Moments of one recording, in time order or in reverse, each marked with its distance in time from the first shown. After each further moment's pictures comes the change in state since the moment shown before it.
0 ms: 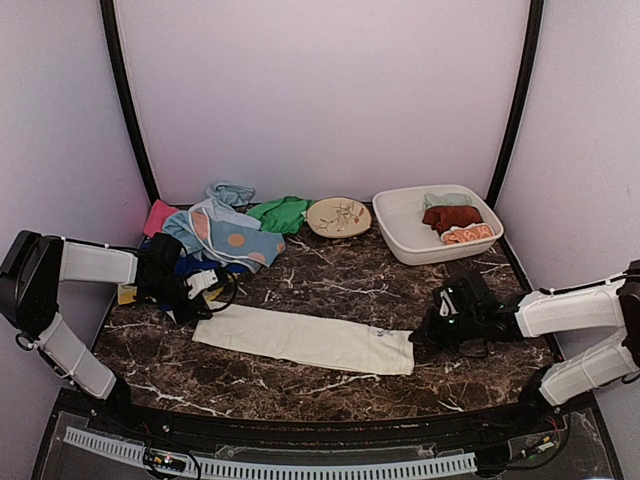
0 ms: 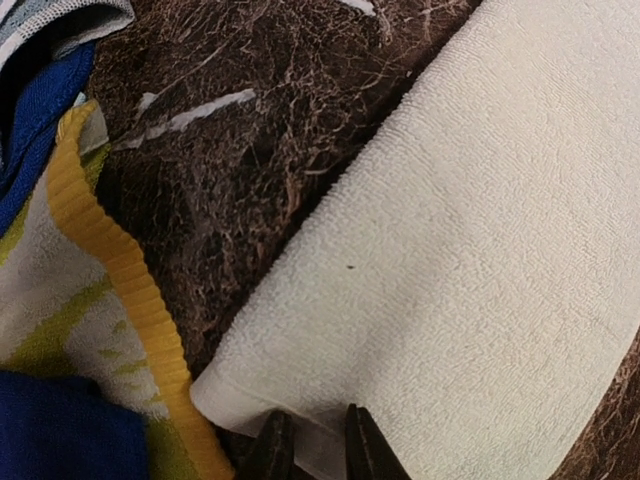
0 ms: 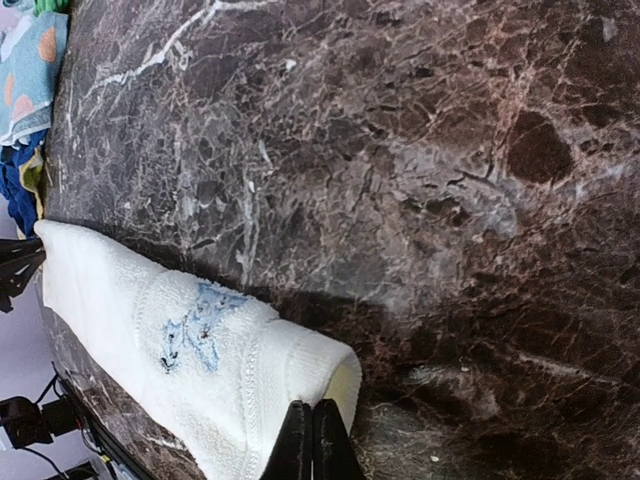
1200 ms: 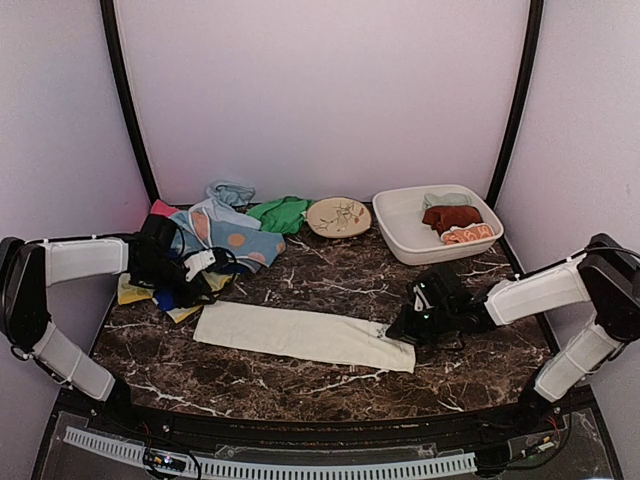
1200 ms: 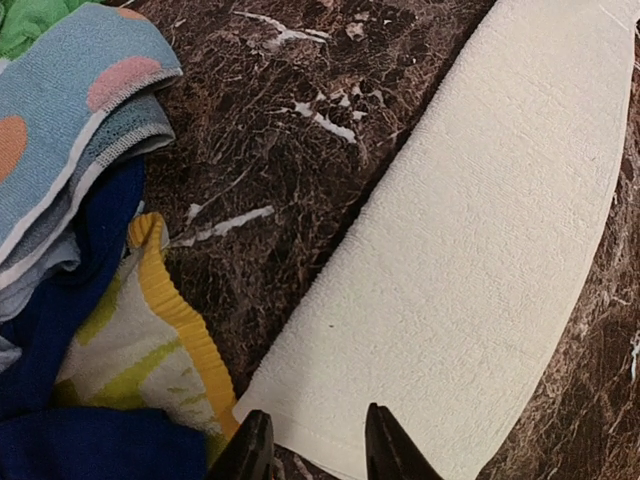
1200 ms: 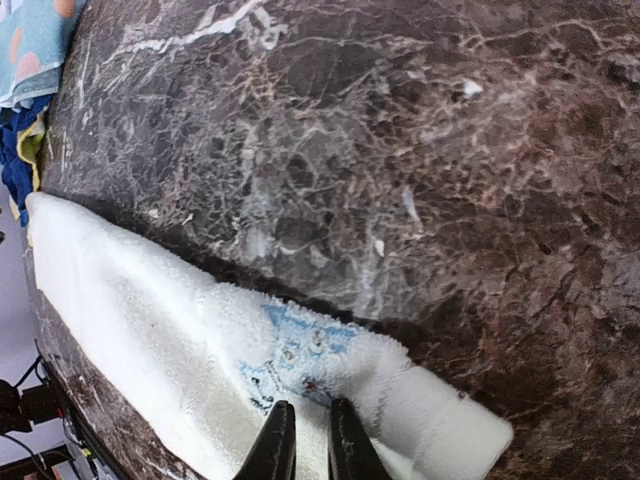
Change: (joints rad) left arm -0.006 -0.081 0.110 -0.114 0.094 -0.004; right arm 0.065 0.227 0.149 0.091 0.016 -0.069
